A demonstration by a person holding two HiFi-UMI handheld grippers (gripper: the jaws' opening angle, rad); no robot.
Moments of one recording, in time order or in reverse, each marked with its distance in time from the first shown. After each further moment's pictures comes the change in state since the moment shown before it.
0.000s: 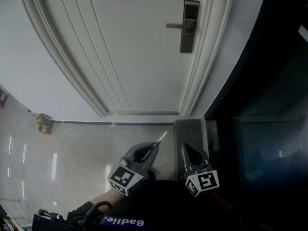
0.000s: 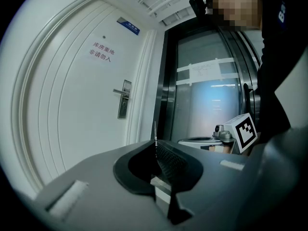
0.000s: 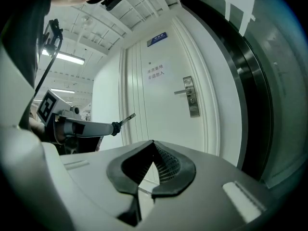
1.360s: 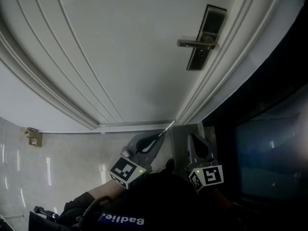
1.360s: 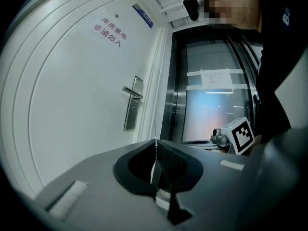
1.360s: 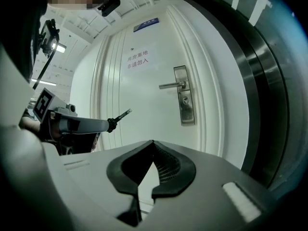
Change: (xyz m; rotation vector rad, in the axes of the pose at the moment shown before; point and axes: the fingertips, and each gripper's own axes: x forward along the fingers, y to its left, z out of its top) left arm 0.140 0.181 0.067 -0.041 -0.040 -0.156; right arm 0.201 -0.092 0.060 -0.010 0.021 -0.170
